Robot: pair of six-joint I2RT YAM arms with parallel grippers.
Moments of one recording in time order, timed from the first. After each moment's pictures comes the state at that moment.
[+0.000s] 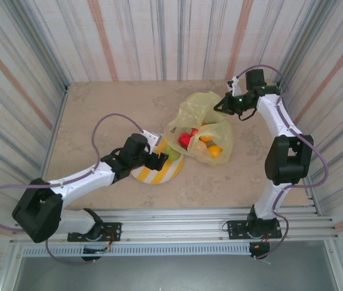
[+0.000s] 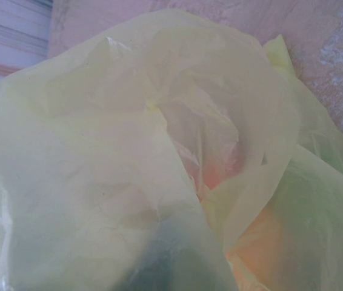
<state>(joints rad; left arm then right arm) -0.72 1.31 0.70 -0.07 0.01 -0.16 0.05 1.83 1.64 -0.85 -0.71 0.20</state>
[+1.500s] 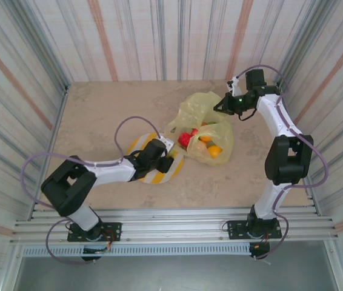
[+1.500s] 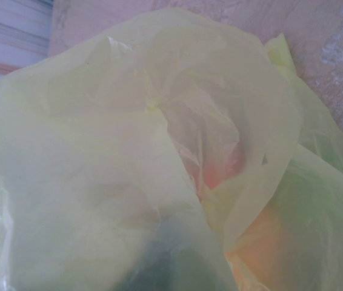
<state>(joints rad) -0.81 1.57 0.73 0.07 -0.18 -0.09 0.05 1.83 1.64 -0.85 -0.71 0.19</state>
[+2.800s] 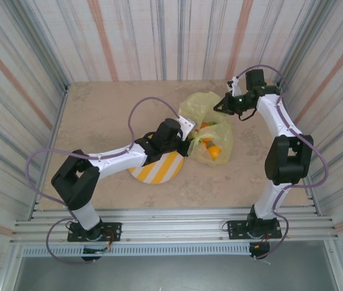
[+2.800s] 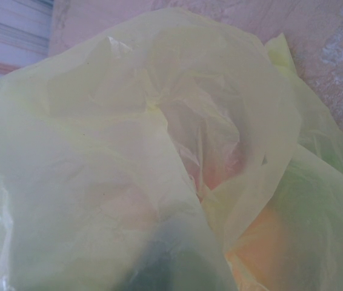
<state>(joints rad) -0.85 1.71 1.12 0.04 0.08 -0.12 0.05 1.83 1.64 -0.85 -0.71 0.19</state>
